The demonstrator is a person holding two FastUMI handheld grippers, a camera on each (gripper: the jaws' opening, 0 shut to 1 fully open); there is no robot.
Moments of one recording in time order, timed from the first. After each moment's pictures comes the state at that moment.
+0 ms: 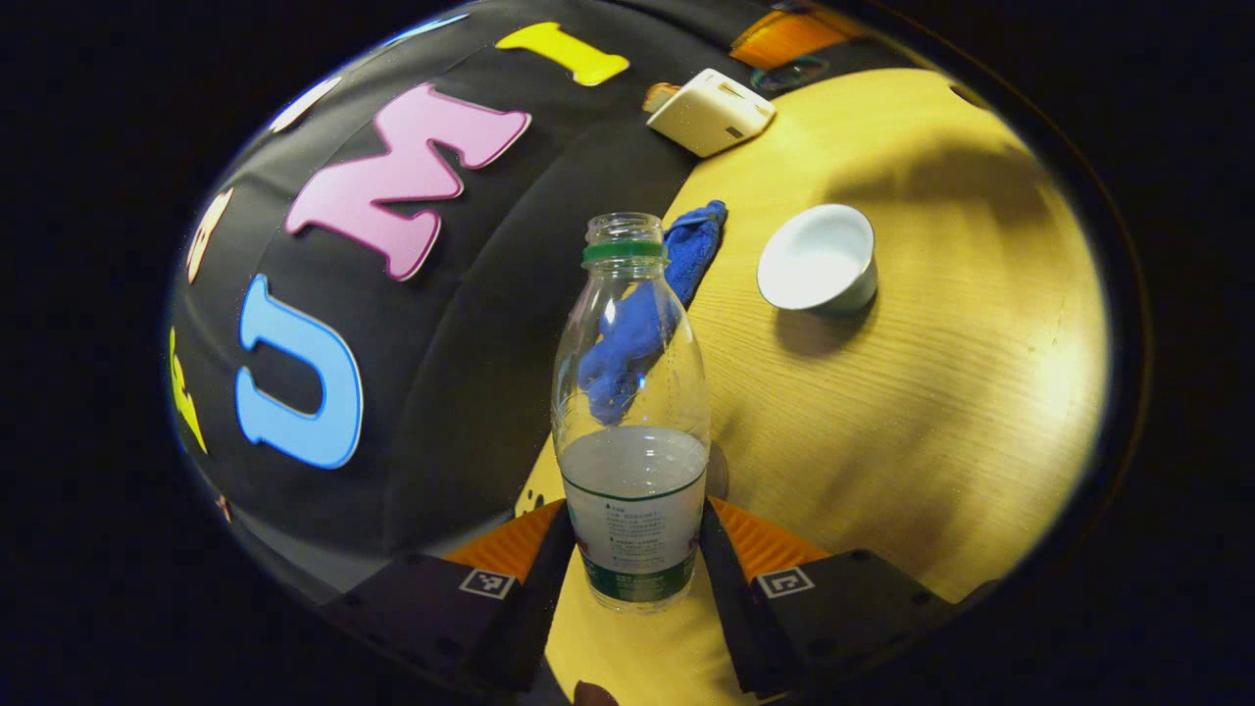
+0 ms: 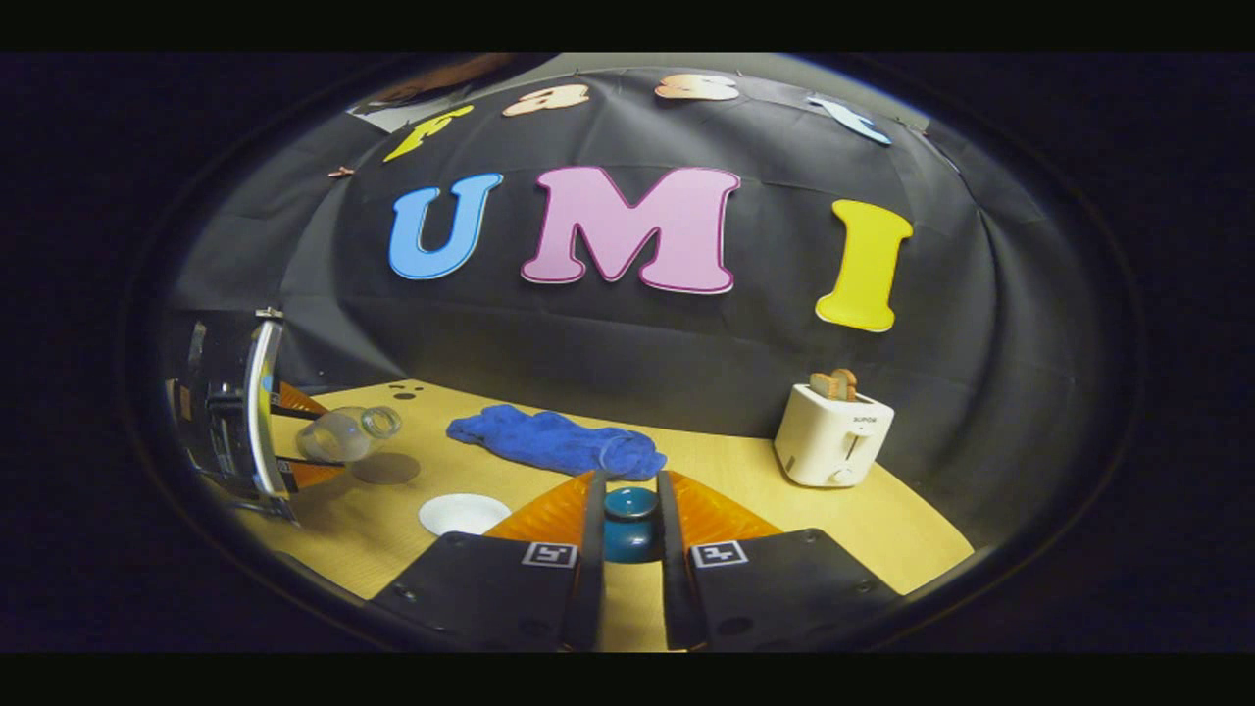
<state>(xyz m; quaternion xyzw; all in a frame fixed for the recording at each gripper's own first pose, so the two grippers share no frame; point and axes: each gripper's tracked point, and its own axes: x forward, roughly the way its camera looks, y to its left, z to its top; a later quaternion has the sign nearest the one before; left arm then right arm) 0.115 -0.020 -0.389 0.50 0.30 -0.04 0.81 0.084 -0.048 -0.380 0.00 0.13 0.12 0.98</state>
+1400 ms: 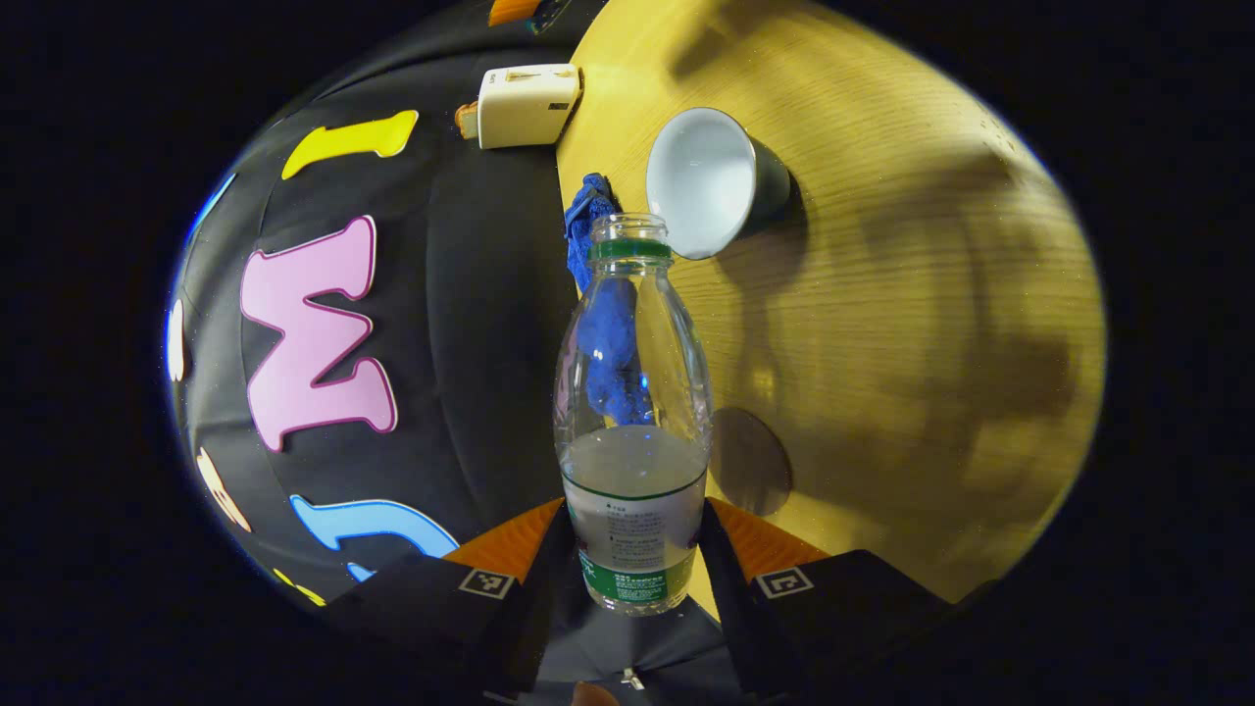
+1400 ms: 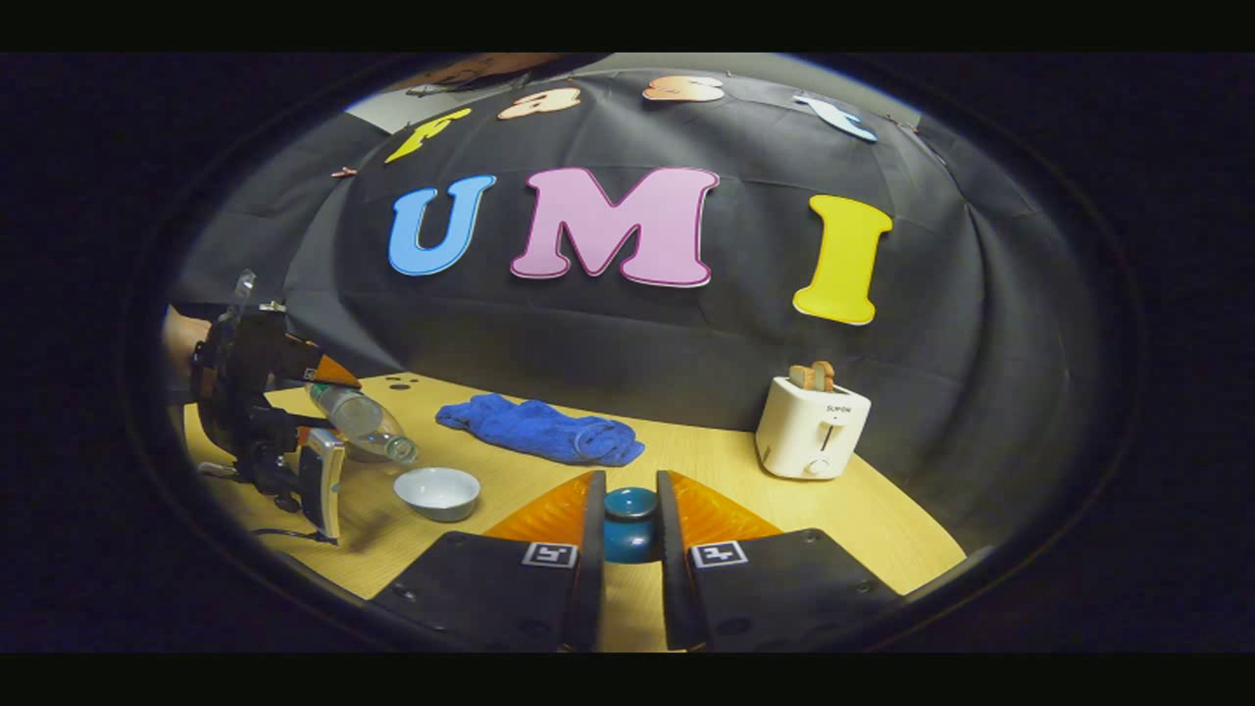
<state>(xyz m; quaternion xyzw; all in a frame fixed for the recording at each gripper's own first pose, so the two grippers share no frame) 0.143 -0.024 -0.370 0.73 0.29 -0.07 0.62 0.067 -0.082 -0.393 0.00 0.13 0.12 0.98</state>
